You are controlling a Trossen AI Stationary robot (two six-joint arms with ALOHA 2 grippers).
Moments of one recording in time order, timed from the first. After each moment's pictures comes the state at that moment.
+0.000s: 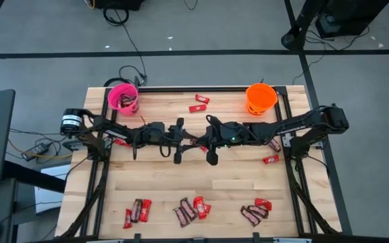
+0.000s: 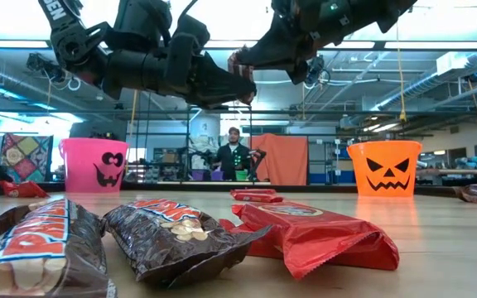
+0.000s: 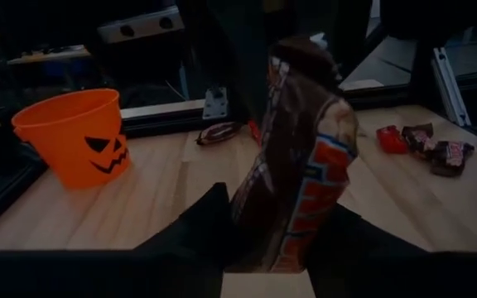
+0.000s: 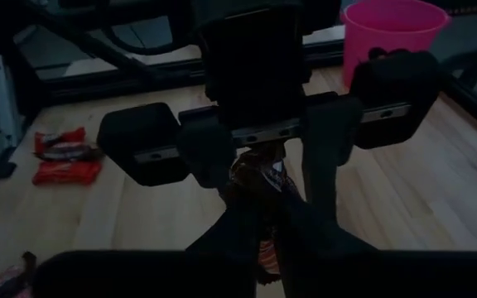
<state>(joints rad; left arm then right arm) 0.06 1.63 0.62 0.90 0.09 0.12 0.05 1.52 0.95 0.14 0.12 0.16</state>
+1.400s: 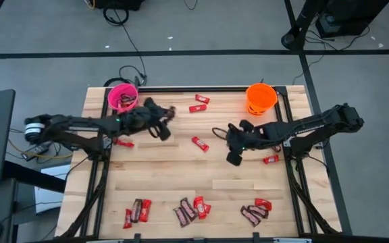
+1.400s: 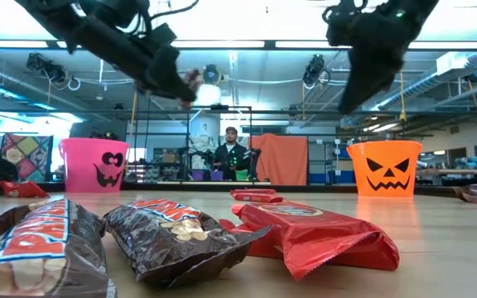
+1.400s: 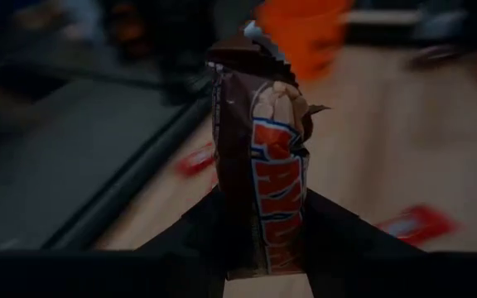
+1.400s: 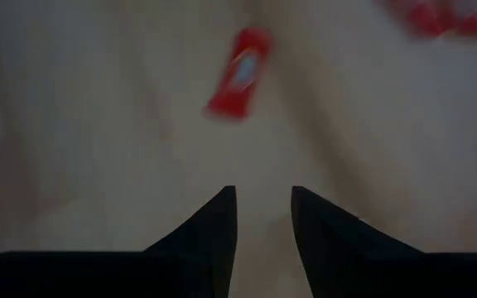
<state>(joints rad) 0.22 1.13 0.62 0.10 -0.37 0.02 0.15 1.33 0.95 -0.69 0.29 0.50</state>
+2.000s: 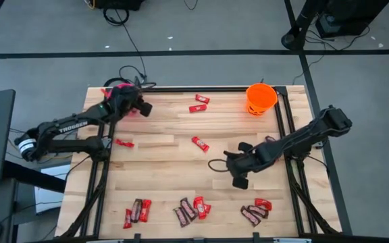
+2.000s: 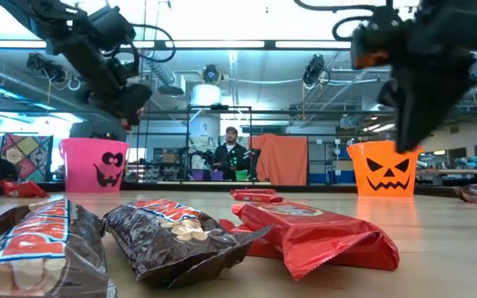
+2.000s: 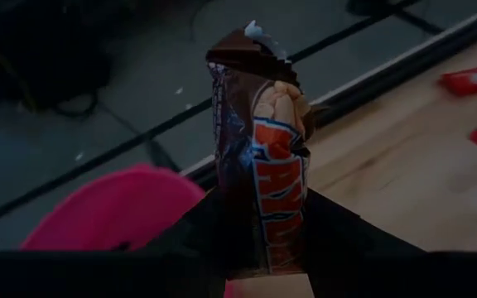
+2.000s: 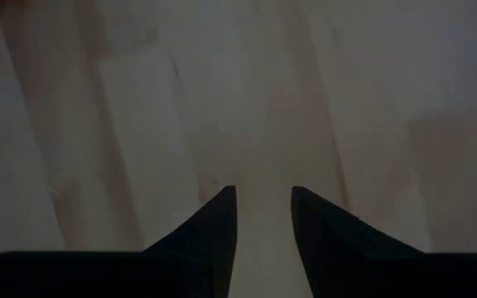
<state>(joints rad) 0.62 0.98 0.62 -0.30 -0.53 -0.16 0.37 1.51 0.95 -0.75 0.15 0.61</state>
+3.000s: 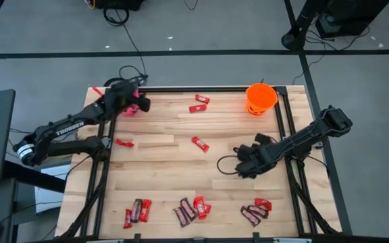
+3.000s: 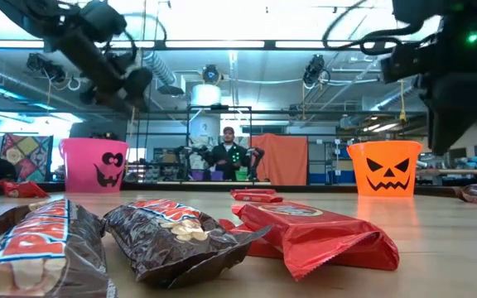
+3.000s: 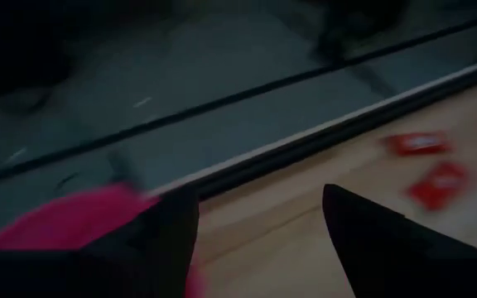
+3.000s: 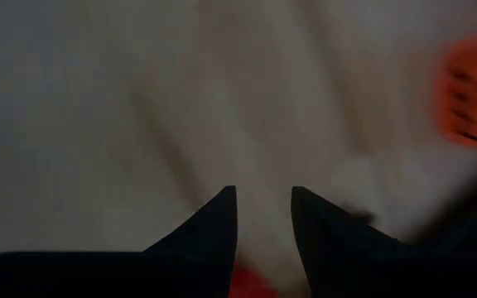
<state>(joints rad) 0.67 0.92 0.62 -0.20 -0.36 -0.22 0.39 1.50 0.95 -1.19 0.40 0.87</state>
